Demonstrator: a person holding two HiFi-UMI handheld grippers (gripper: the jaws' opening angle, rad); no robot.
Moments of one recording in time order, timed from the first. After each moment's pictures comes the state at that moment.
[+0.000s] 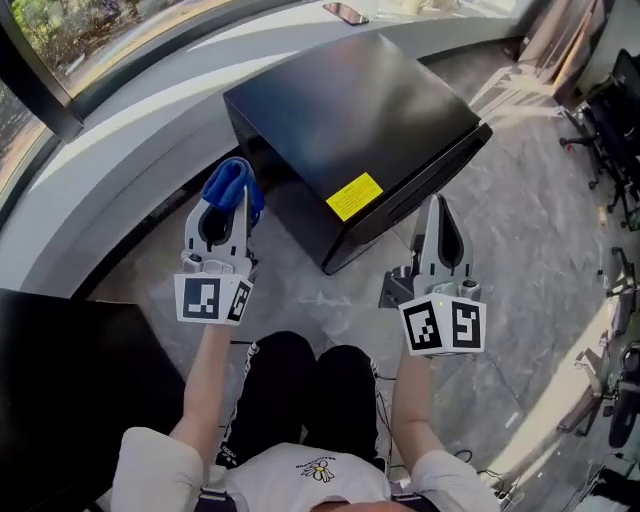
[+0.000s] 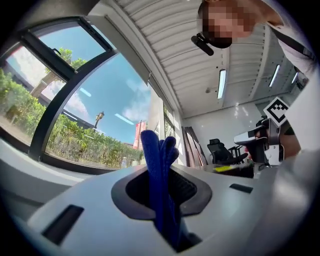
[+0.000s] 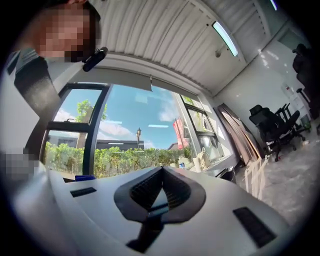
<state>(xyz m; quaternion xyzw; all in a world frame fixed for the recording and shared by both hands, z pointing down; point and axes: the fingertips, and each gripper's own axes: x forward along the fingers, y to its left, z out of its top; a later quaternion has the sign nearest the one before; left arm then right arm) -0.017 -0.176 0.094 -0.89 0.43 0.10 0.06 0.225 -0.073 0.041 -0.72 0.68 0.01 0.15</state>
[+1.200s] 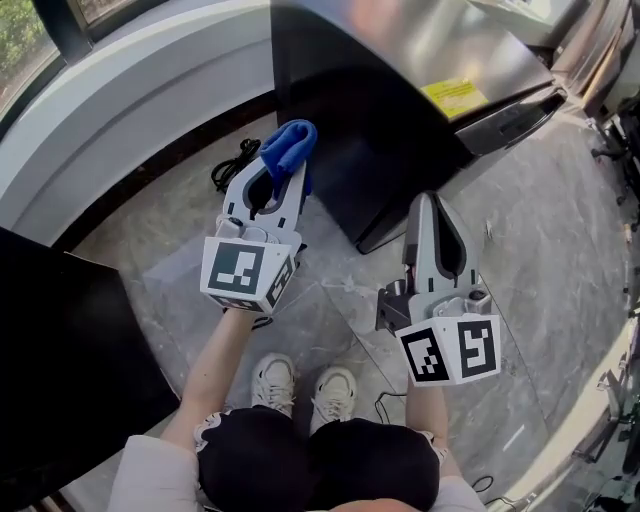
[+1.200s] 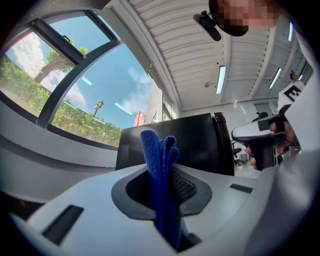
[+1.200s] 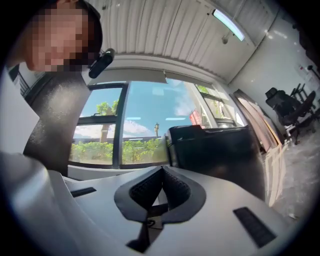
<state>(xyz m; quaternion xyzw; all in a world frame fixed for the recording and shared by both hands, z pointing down) -0.009 -0.144 0.273 -0.90 0.42 0.07 0.02 0.112 -0.044 0.216 -0.64 0.76 0.00 0.12</state>
